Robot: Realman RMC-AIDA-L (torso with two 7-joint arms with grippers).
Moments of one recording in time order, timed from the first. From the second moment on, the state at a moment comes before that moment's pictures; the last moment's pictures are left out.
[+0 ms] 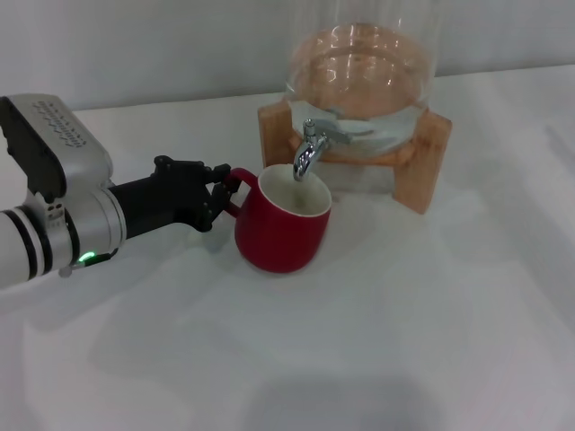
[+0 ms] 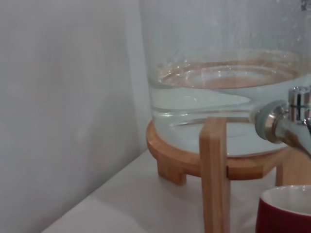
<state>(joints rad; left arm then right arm) -0.84 -2.08 0.93 0.17 -1.51 -0.96 2.25 0.11 2.01 2.26 0.98 -1.16 0.96 -1.77</state>
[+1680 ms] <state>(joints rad) -0.83 -2.09 0.98 0.19 -1.52 -0.91 2.23 0.11 2.01 2.26 0.97 -1.15 0.96 -1.79</state>
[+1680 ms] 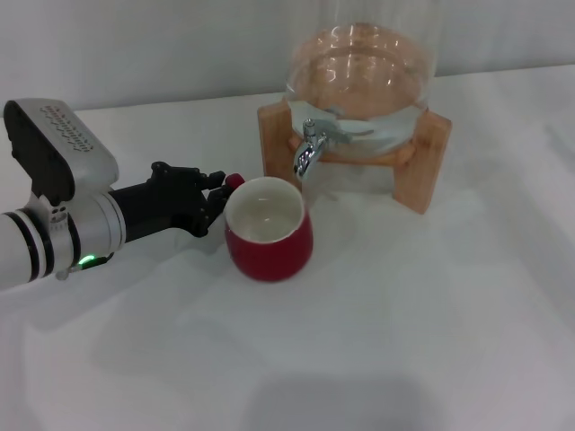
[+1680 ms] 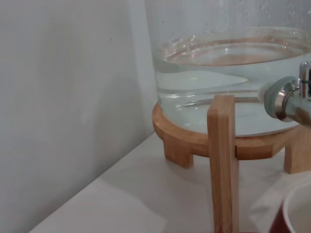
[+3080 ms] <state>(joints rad) -0.67 -2.09 1.06 0.34 -1.53 -1.01 2.11 0.10 2.01 2.28 0.96 -1.14 0.97 -1.79</state>
